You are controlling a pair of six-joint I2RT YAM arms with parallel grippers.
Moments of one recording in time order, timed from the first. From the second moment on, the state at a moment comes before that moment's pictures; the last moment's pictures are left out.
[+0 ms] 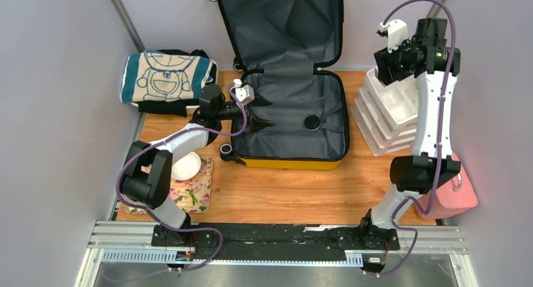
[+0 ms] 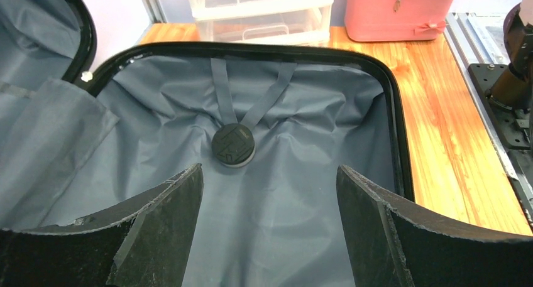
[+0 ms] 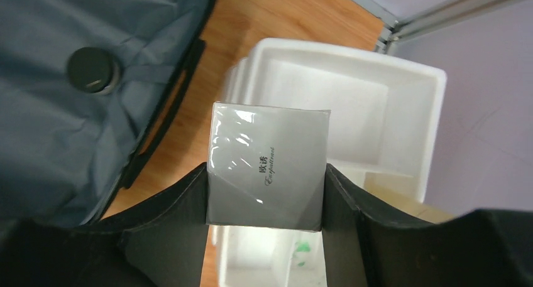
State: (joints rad) left arm -0.39 1.62 0.99 0.62 1.07 0.10; right arm -0.16 1.72 2.20 -1.23 -0.27 -0.60
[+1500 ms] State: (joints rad) left arm -0.38 1.58 0.96 0.48 1.01 0.20; right arm -0.24 1.98 2.26 -0.90 -0.04 -0.68
